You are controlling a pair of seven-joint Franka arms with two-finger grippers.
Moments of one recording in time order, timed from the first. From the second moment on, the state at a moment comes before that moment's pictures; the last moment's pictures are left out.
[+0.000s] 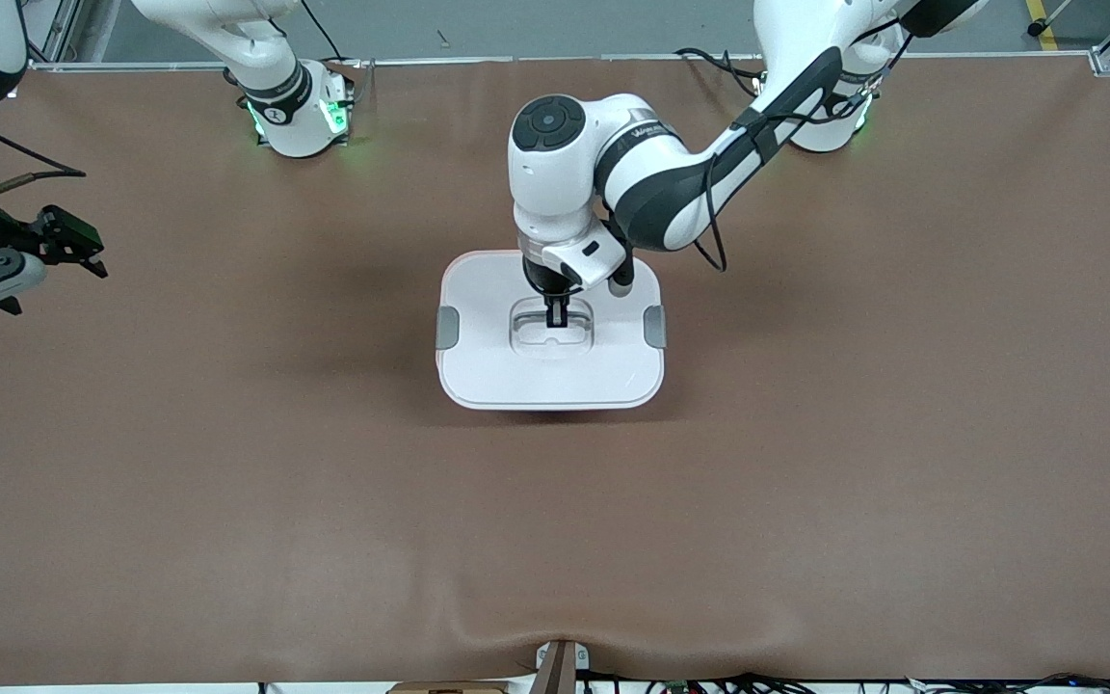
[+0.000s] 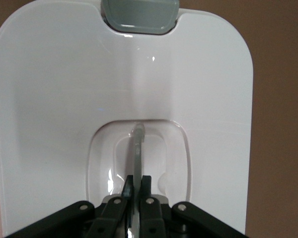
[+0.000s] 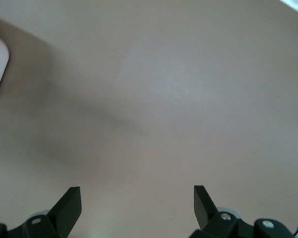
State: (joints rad) left arm -0.38 0.63 -0.63 -1.45 0.54 2.04 -2.73; right arm 0.08 0.03 -0.10 -1.60 -0.06 1.60 -0.45
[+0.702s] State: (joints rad) left arm -0.44 0.66 -0.63 -1.46 0.63 2.04 -2.76; right arm -0.01 0.03 -0.13 -1.60 0.07 1.53 -0.09
